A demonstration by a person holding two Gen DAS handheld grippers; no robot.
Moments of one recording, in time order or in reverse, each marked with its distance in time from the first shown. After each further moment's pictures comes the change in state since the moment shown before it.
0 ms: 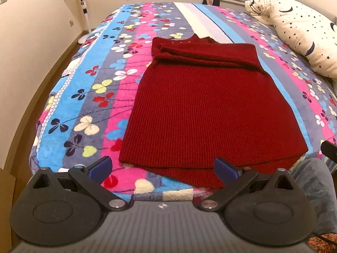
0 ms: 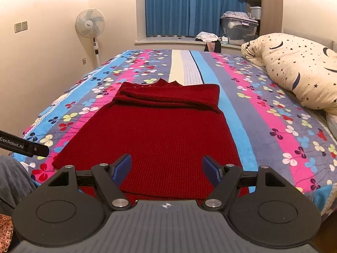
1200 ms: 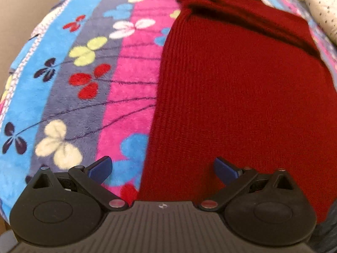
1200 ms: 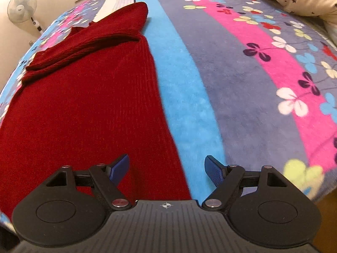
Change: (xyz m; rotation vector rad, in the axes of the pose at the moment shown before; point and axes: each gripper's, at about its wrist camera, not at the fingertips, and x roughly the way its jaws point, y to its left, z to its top) left arm 0.240 0.078 0.071 -0.040 0.293 -0.017; right arm 0.236 -0.202 -0.022 0.300 0.370 -0.032
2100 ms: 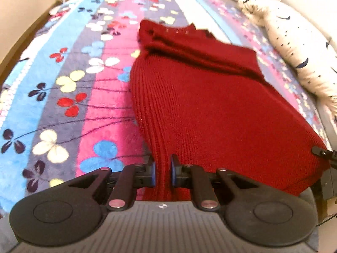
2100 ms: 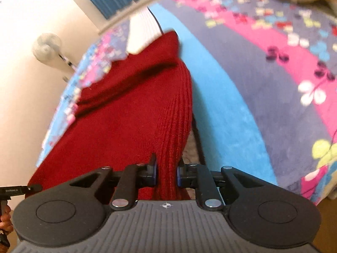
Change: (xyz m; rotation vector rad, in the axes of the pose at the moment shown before) left arm -0.119 -0.004 -0.031 -0.013 -0.182 -0.245; right arm -0.103 0.014 -0.014 0.154 -0.121 0.252
